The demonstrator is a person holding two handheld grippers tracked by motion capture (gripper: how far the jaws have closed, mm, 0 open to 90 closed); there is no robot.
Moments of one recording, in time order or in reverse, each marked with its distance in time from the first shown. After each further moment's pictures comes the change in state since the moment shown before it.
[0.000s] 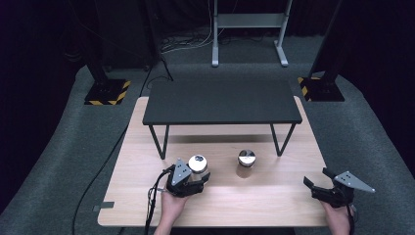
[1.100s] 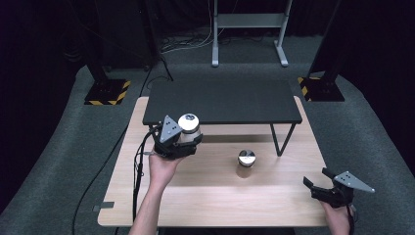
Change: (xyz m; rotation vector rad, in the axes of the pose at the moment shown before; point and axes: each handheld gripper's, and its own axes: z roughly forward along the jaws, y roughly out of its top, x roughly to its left) left arm 0.029 0.129 -0.020 -0.034 0.073 0.038; right arm 0.000 0.000 0.001 0.000 0.007 -0.001
